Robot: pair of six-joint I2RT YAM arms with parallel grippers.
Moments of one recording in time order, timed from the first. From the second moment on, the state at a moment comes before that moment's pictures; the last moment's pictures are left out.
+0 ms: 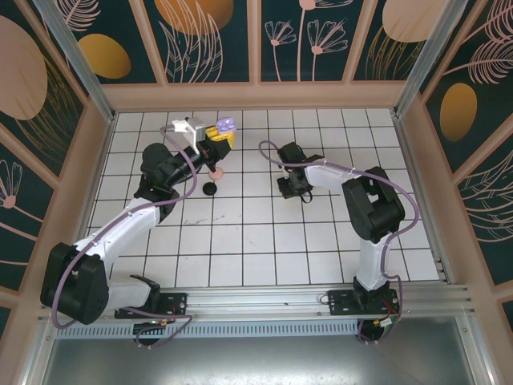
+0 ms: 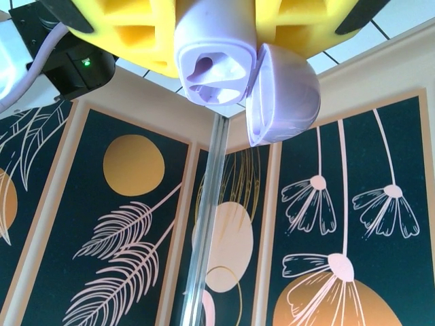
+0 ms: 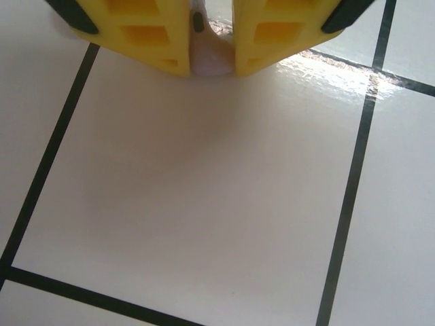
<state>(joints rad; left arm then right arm) -0.40 1.29 0.82 0.67 0.54 -0.27 0.53 1.93 1.25 -0.54 0.02 0.17</state>
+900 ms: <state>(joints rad) -0.48 1.45 0.53 1.21 0.52 0.01 0.65 1.48 1.36 -0.47 0.00 0.23</state>
